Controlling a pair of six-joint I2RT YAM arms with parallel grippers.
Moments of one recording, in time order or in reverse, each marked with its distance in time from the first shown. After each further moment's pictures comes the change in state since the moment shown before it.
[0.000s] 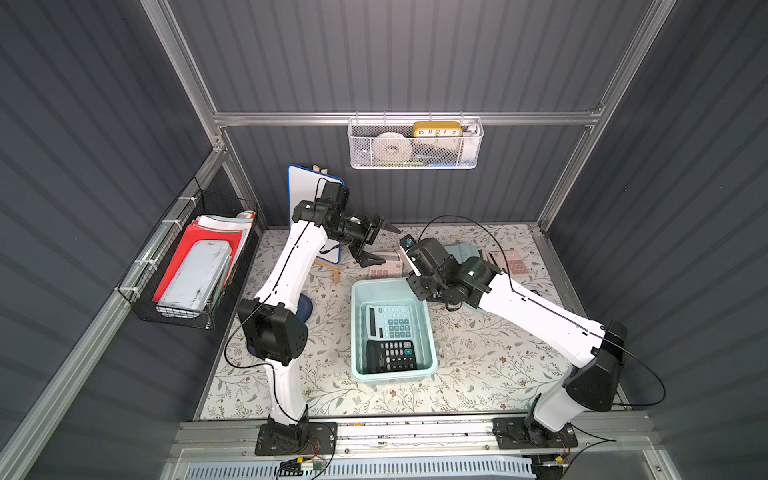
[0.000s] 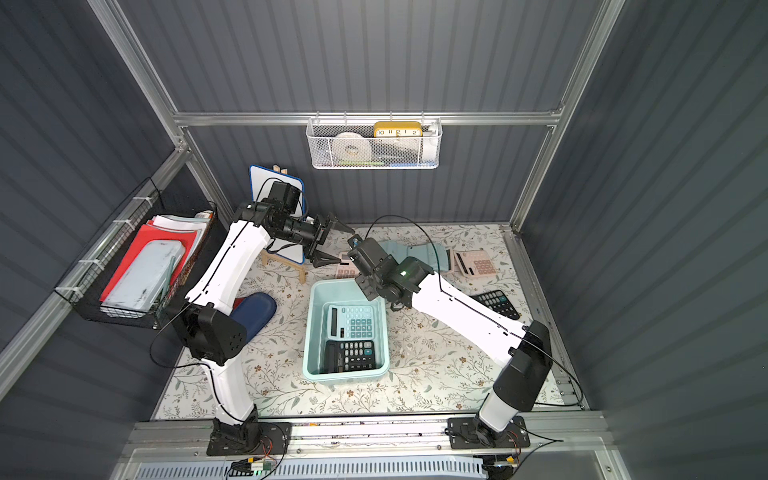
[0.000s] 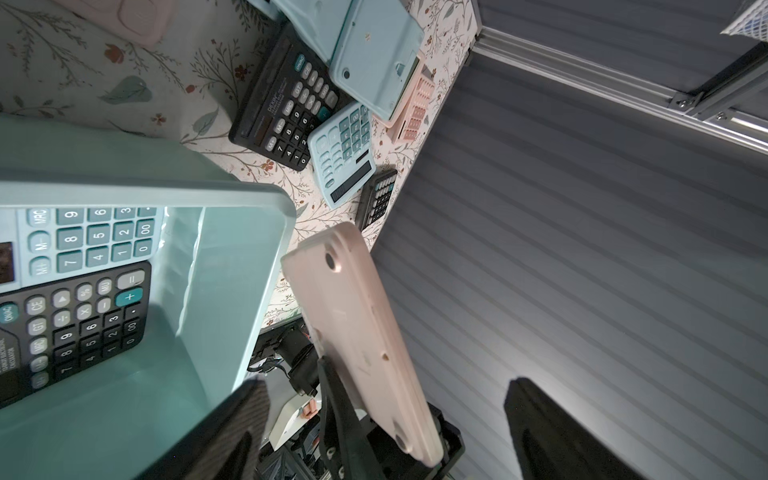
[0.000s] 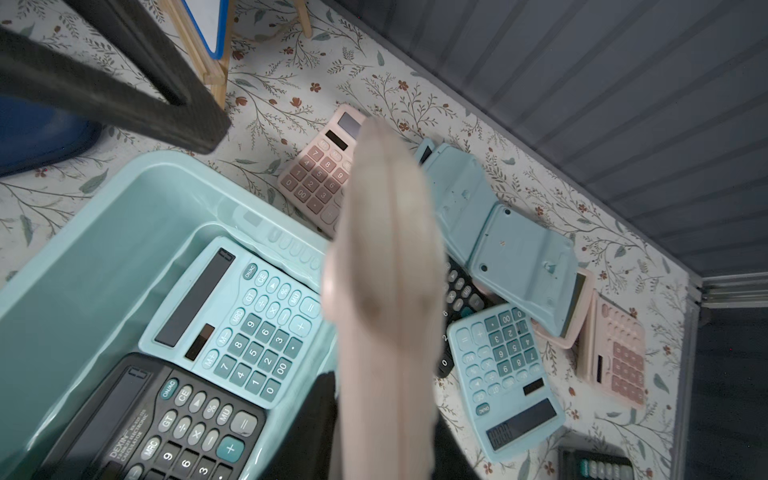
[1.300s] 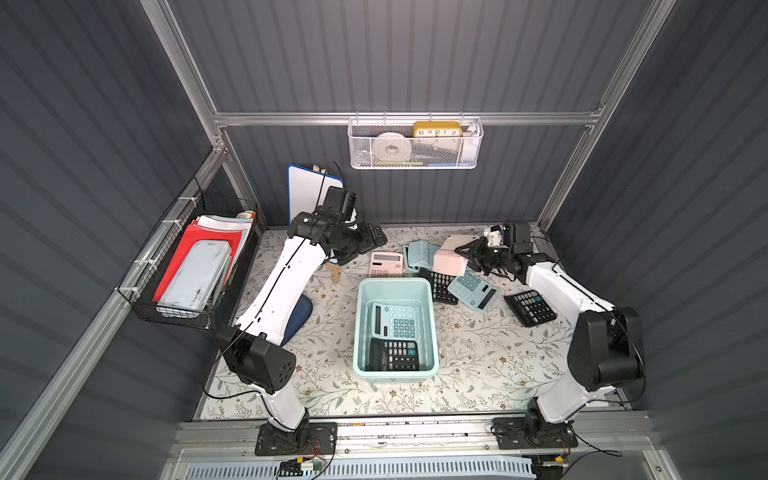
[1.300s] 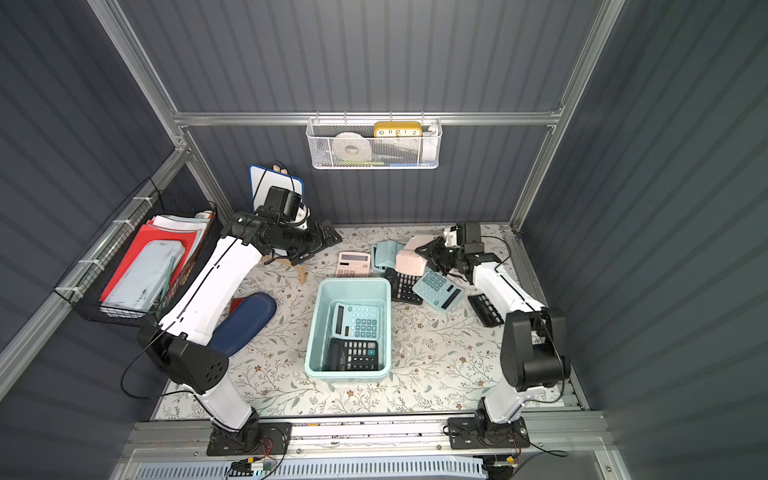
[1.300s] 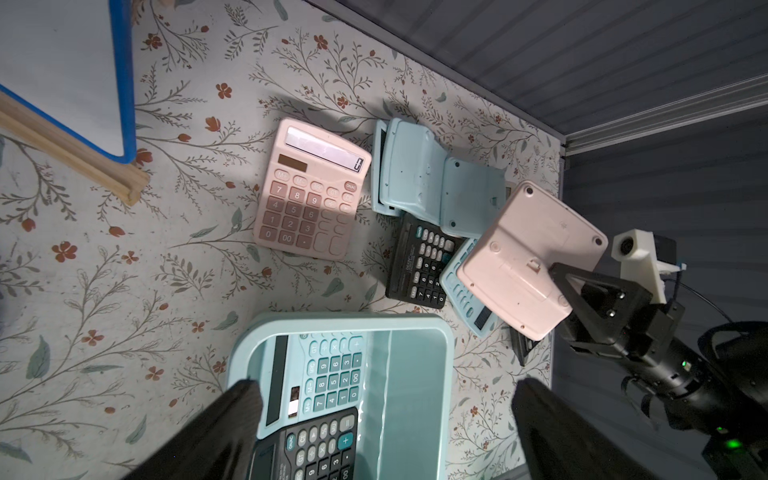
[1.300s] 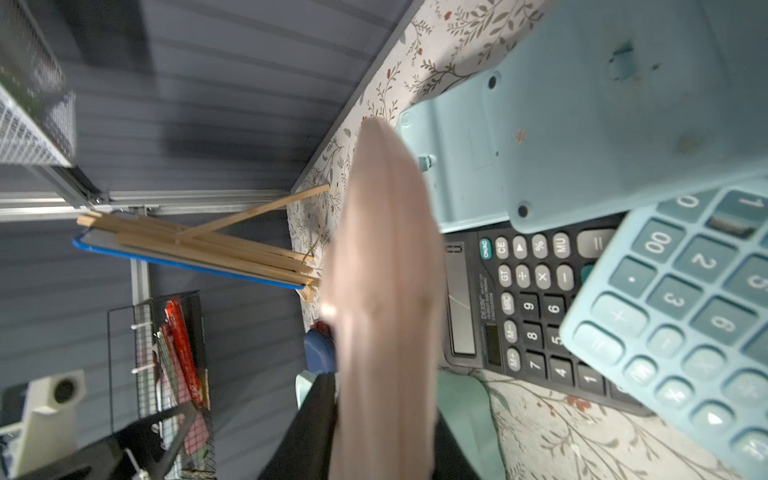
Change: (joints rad) left arm -0.095 -0.207 -0.132 0.095 -0.675 0.362; right arm -0.725 -0.015 -0.371 0.539 -0.982 0.834
